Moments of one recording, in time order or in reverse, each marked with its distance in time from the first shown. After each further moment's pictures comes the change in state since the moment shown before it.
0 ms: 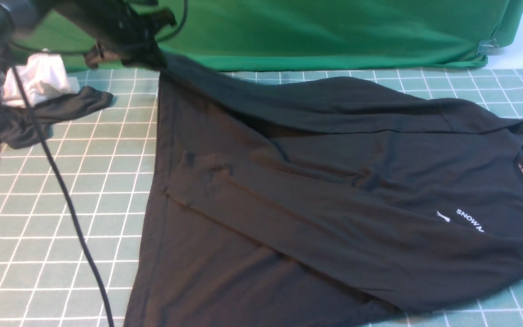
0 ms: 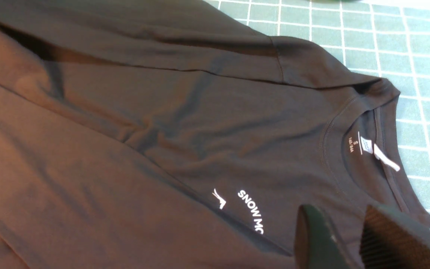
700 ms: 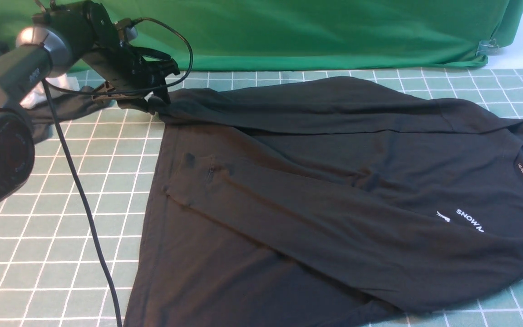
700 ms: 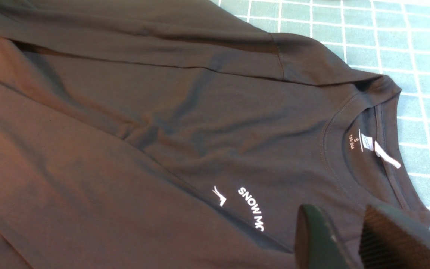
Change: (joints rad) right arm 0.000 0.000 0.000 0.000 0.006 0.000; left arm 0.001 0.117 0.000 0.108 -0.073 -0.018
